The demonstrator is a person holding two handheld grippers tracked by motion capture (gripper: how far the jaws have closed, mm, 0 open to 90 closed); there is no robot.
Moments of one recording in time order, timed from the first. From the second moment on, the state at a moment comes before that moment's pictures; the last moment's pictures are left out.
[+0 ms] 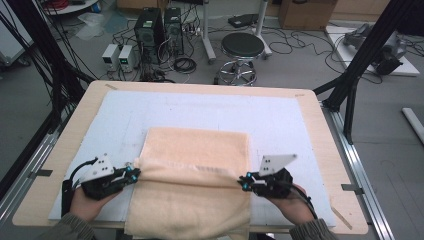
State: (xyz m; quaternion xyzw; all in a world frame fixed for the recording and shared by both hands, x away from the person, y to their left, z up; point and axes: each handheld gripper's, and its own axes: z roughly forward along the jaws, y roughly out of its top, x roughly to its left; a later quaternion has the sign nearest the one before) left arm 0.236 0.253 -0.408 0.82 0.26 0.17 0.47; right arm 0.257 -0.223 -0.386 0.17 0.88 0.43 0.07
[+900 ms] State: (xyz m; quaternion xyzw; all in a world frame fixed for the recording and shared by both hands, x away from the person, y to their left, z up) left arm 0.313 0.241 -0.405 0.81 0.30 0.19 0.46; right arm 0.347 -0.229 -0.396 0.26 0.86 0.42 0.11
